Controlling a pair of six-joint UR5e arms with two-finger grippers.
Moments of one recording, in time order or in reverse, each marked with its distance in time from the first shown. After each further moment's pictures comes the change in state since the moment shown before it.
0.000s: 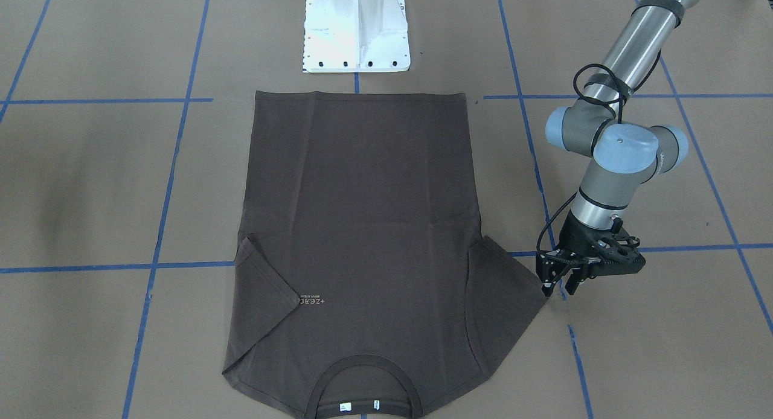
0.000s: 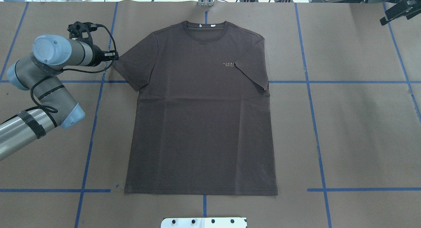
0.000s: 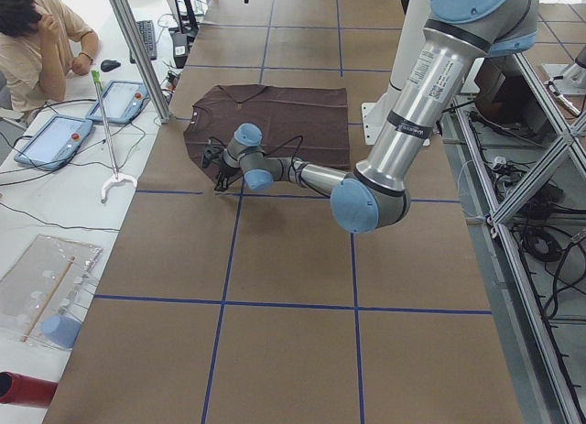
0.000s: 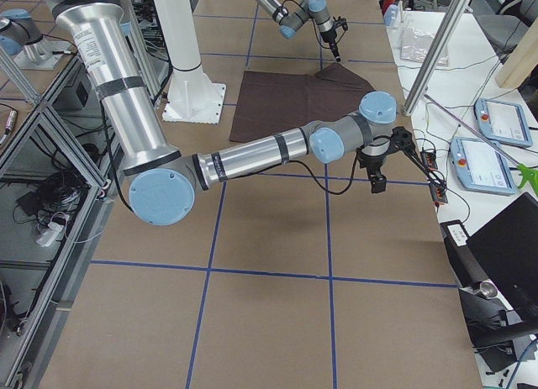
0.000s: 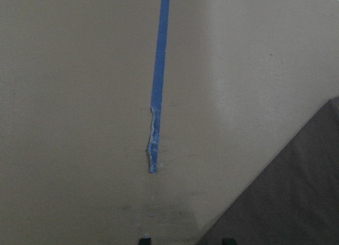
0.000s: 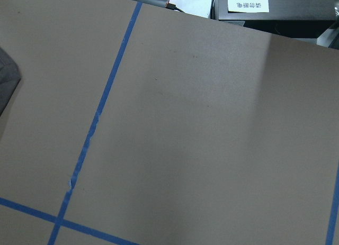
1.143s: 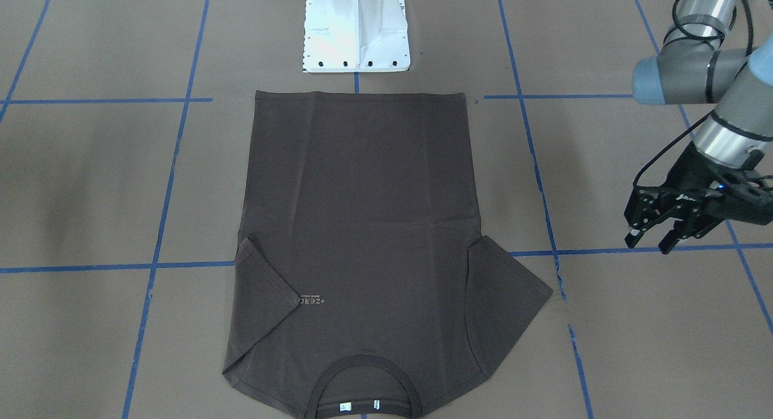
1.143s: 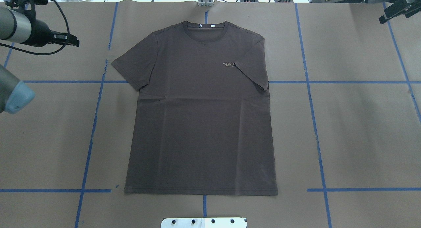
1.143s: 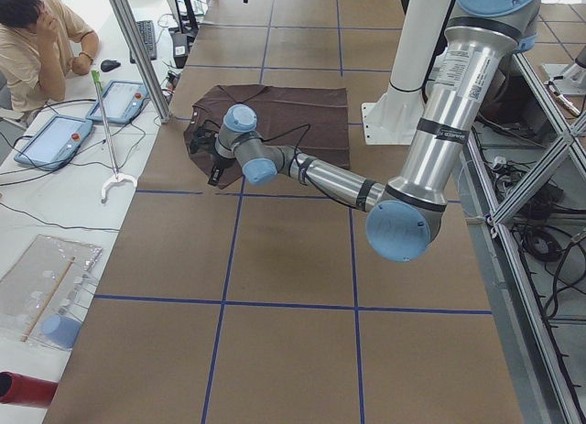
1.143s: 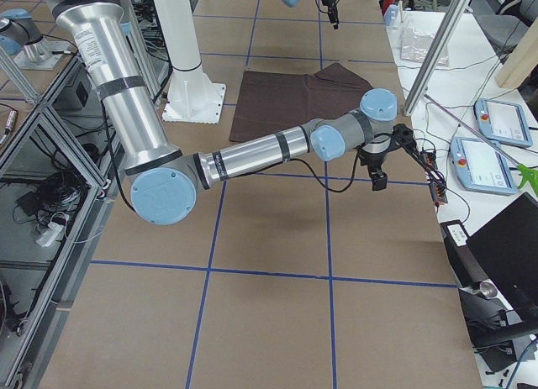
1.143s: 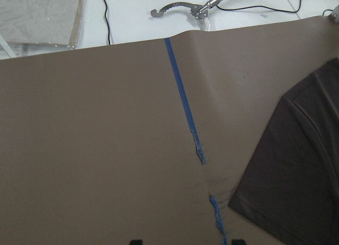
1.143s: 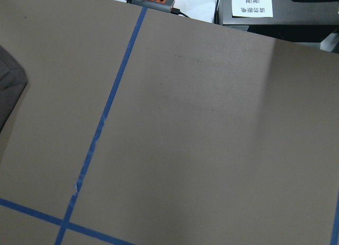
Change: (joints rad) left arm -0.186 0.161 -0.312 0.178 -0.228 0.290; right arm 0.000 0.005 0.002 -0.001 0.004 0.002
